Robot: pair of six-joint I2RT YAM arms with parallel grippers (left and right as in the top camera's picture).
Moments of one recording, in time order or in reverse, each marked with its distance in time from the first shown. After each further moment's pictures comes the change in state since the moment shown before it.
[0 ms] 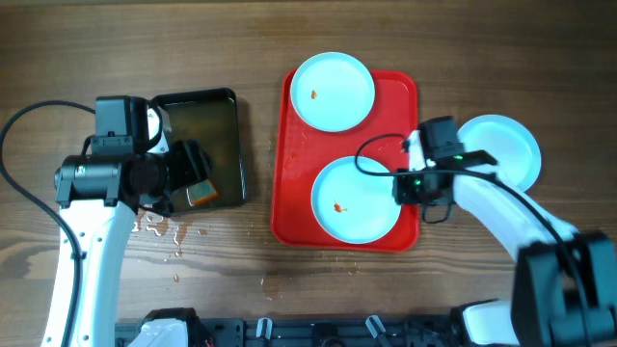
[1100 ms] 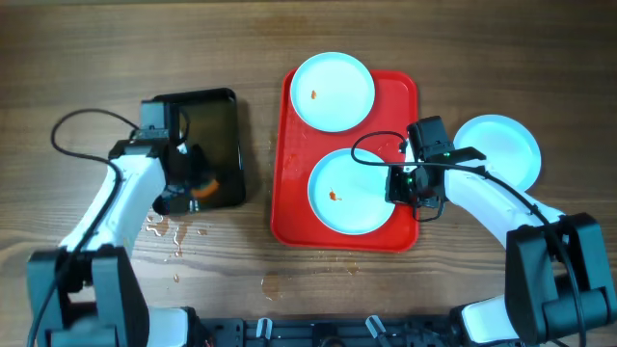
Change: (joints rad) left arm 0.000 0.334 -0.211 0.415 -0.133 -0.058; right arm 0.024 0.051 0.013 0.019 -0.020 0.183
